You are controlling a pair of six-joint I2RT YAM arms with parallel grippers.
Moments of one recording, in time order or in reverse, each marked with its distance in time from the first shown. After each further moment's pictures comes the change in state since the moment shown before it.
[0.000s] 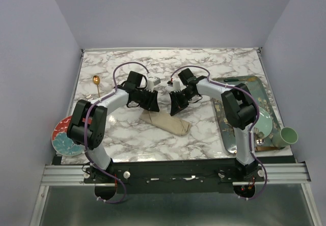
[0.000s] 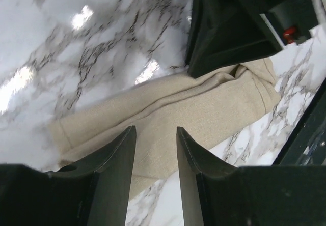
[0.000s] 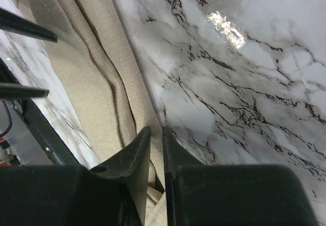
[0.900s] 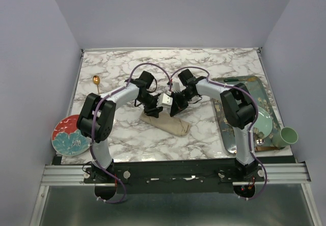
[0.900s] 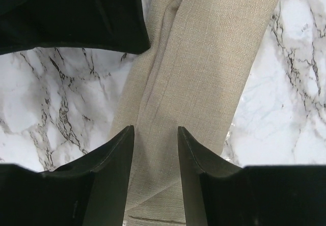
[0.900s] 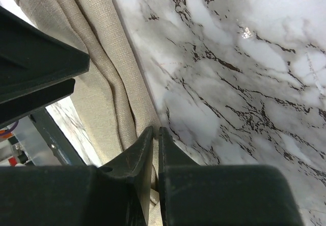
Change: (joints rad) left arm -0.101 0.134 0.211 -0.407 0.071 1.157; right arm 0.000 0.014 0.001 0.001 -0.029 0.008
